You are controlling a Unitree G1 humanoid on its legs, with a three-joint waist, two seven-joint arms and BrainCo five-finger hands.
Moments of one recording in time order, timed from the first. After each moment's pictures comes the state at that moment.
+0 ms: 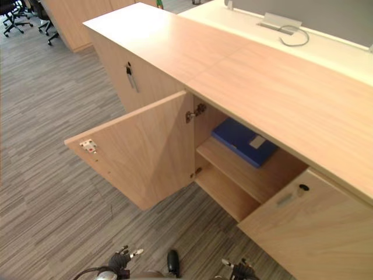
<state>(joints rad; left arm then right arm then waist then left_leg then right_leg) 0.07 0.06 0.07 1.03 0.01 -0.08 0.05 0.02 -0.04 -0.41 1.16 0.10 -0.02 -0.02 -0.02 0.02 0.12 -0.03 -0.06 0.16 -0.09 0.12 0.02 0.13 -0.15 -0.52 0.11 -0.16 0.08</state>
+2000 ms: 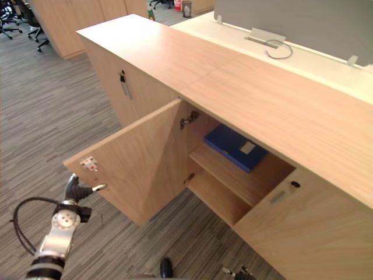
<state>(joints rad) 0.05 0.38 0.04 0.23 0.25 0.03 0.15 0.08 -0.04 -0.43 1.15 0.06 0.00 0.04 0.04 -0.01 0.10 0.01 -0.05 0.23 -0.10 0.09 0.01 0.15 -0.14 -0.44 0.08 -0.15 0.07</state>
